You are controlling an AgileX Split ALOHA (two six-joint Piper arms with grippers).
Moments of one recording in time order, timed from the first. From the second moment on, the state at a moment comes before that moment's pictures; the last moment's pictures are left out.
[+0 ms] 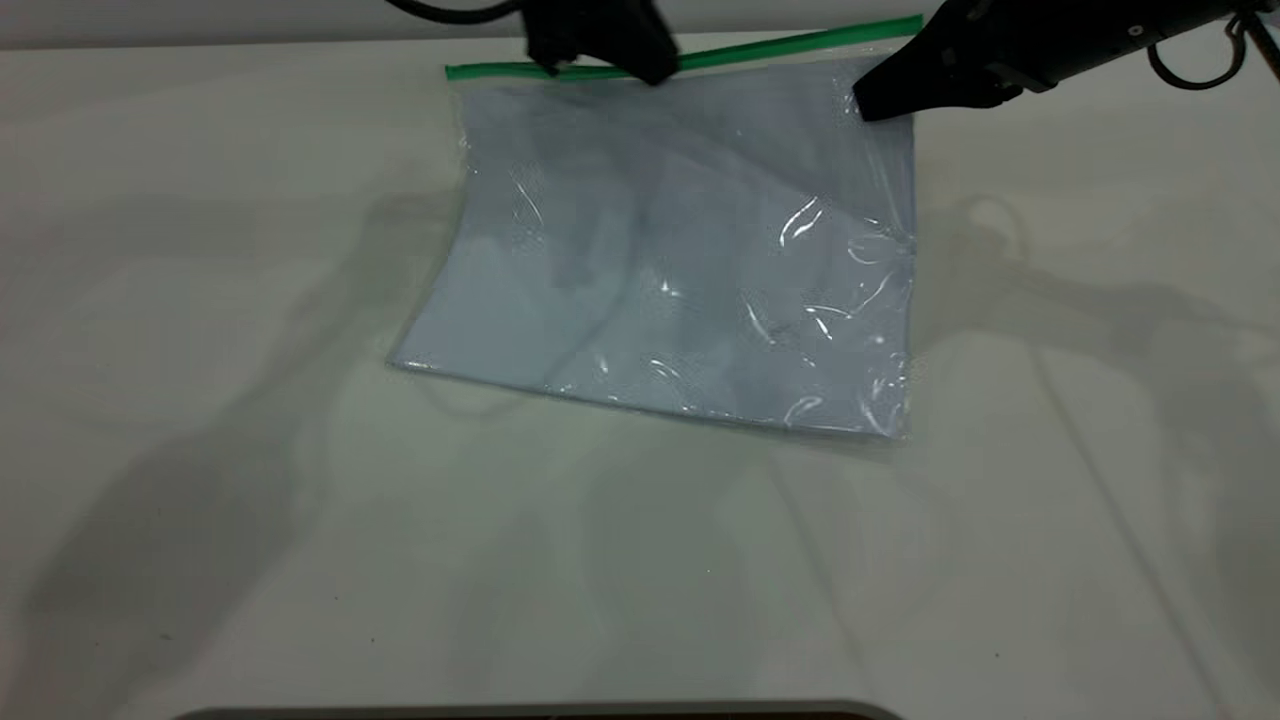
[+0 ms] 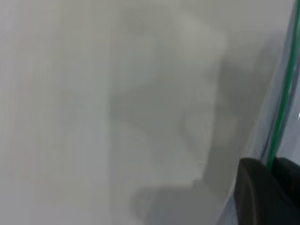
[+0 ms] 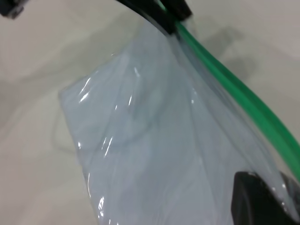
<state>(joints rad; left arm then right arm) -0.33 2.57 -2.08 -0.74 0.84 1.67 0.05 2.22 -1.19 1.51 0.71 -1.90</state>
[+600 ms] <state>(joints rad) -0.21 2.57 -2.08 -0.55 0.89 1.47 0.04 2.22 -1.19 1.50 0.70 -1.89</state>
